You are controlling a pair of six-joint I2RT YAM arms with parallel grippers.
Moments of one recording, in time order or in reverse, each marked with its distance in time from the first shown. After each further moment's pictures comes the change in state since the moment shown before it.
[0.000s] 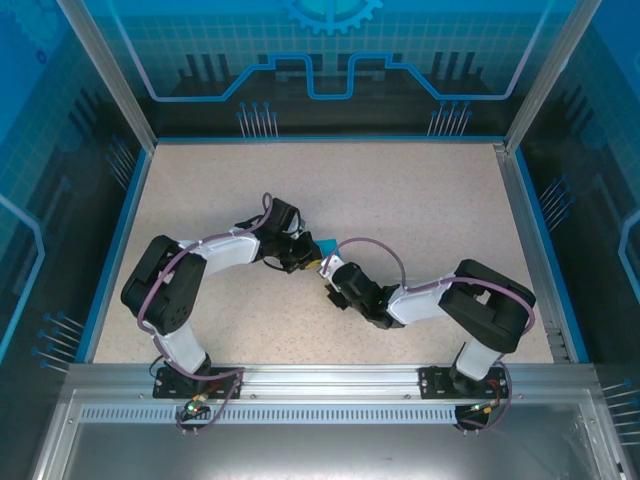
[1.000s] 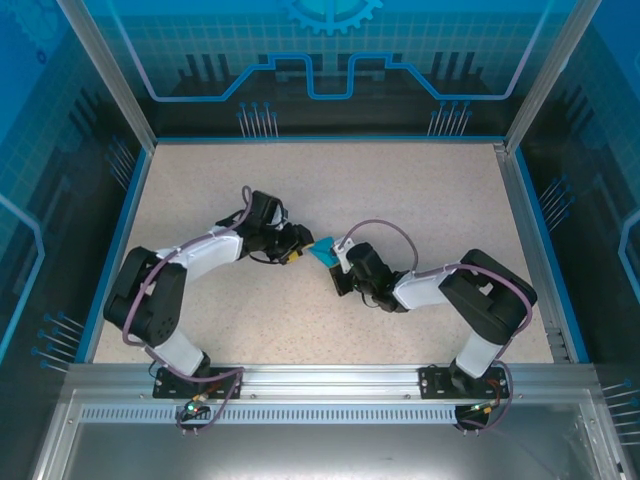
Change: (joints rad) left arm 0.087 -0.124 -0.029 -0.036 -0.045 0.005; right arm -0.190 0.020 0.017 0.071 -0.326 0.221
